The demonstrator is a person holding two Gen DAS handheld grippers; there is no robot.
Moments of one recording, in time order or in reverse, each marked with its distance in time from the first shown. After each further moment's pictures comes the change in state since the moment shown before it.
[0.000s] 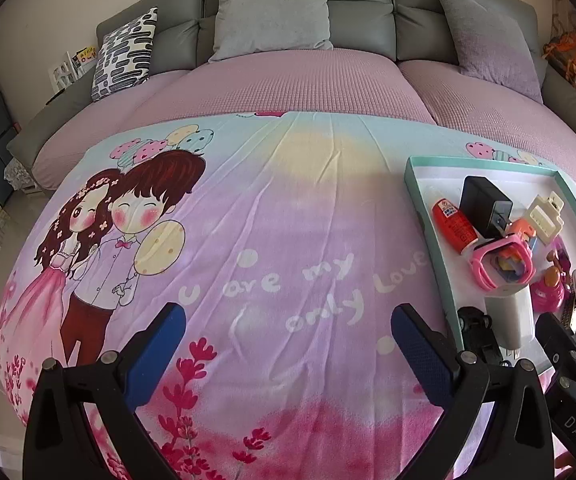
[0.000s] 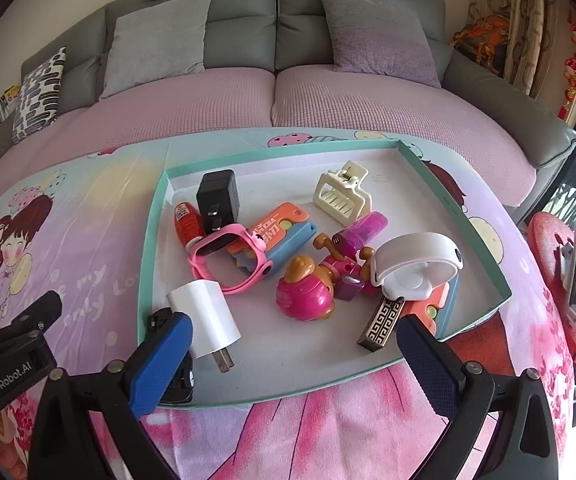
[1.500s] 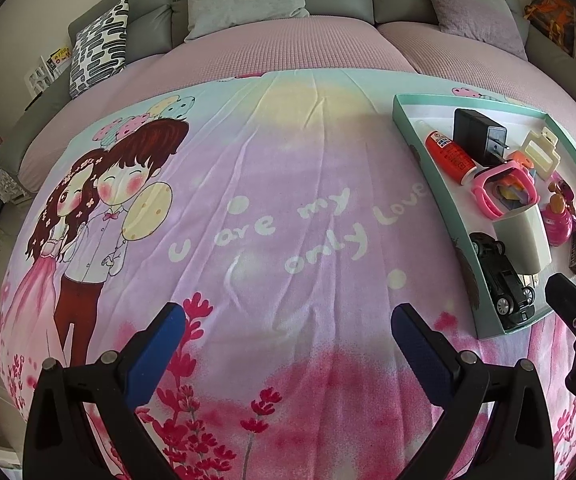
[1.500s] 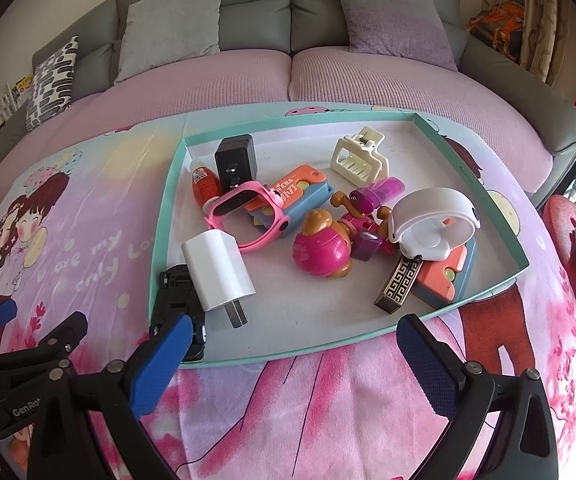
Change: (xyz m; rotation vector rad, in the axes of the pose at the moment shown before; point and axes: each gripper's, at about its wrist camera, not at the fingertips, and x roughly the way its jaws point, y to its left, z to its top) left arm 0.009 0.002 -0.026 0.090 0.086 -0.024; right arm 0.000 0.001 -0.017 -0.008 0.047 0.055
